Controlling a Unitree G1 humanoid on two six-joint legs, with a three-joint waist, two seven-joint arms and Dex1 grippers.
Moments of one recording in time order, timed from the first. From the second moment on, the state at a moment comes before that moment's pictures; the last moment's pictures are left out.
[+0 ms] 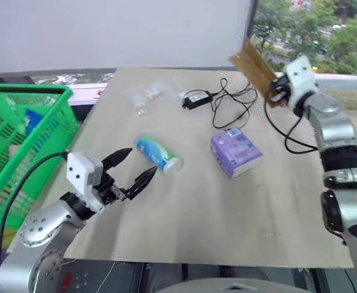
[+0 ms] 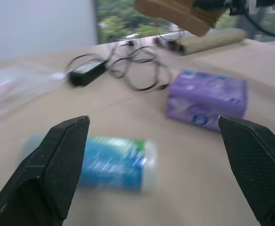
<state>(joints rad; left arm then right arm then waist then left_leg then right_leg) 0.20 0.60 0.32 -0.63 -0.68 0.41 -0.63 -0.86 -0.54 -0.05 0.49 -0.04 0.34 0.43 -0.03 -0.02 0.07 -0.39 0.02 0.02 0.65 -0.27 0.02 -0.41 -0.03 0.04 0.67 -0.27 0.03</state>
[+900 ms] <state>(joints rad) -0.08 0.07 0.30 -0.65 -0.49 1.12 0.31 -0.52 -0.64 -0.02 -0.38 0.61 0.79 0.95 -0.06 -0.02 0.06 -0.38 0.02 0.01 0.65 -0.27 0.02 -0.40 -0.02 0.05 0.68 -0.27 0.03</state>
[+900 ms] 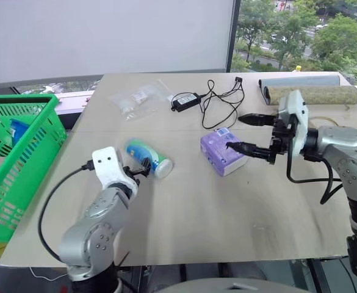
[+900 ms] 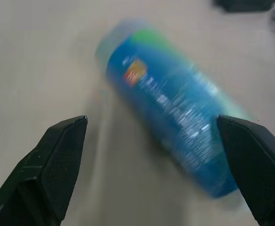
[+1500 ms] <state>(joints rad) -0.34 0.03 0.30 -0.38 -0.41 1.05 0.26 -0.52 -0.60 0.08 -0.40 0.62 0.76 0.93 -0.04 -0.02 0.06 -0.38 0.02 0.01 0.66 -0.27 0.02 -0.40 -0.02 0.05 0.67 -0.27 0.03</state>
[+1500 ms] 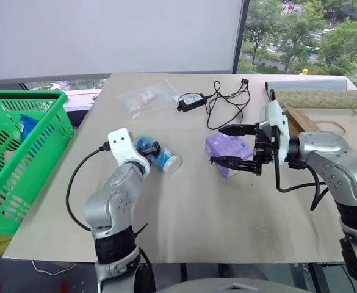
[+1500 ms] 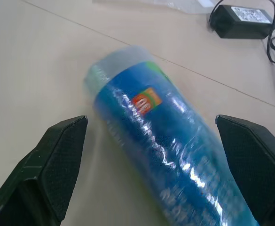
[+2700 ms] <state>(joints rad) -0.59 0.46 0.38 -0.27 -0.16 1.00 0.24 -0.54 -0.52 0.08 -0.39 0.65 0.76 0.88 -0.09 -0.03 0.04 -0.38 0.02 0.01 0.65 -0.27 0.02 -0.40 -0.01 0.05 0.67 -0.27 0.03</state>
